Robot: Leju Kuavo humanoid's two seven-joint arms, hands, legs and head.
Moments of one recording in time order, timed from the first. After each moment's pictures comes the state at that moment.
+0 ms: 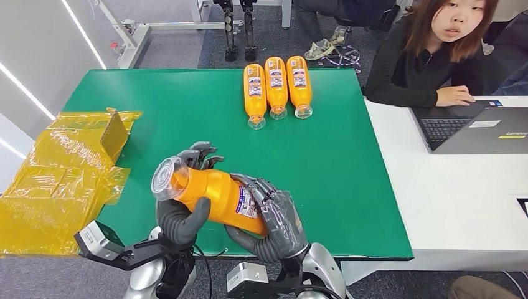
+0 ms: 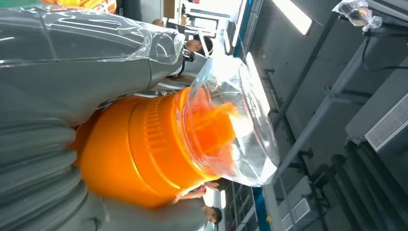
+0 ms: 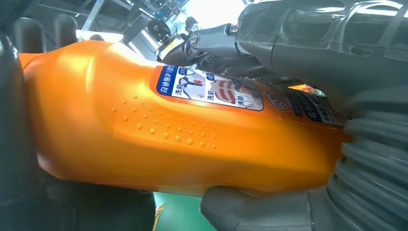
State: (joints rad) left arm -0.11 -0.21 -0.45 -1.32 0.02 -0.26 -0.54; right arm -0.09 0.04 0.67 -1.65 0.88 -0.20 -0.24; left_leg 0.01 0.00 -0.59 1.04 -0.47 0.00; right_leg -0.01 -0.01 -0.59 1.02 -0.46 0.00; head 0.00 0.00
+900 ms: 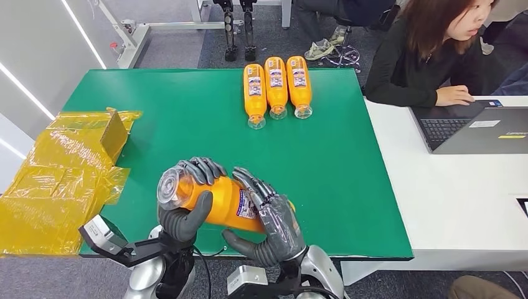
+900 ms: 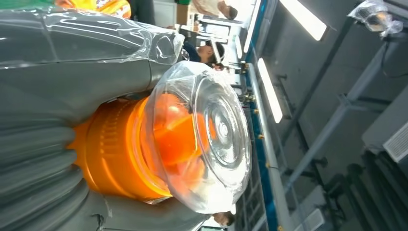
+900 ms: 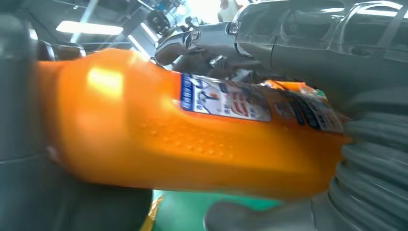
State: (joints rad) left arm -0.11 -0.20 -0.45 -1.32 0.02 -0.25 -0.54; right arm -0.08 0.04 0.66 -1.62 0.86 -0.21 -0.27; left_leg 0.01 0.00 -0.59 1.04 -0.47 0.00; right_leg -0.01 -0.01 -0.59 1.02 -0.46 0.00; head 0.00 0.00
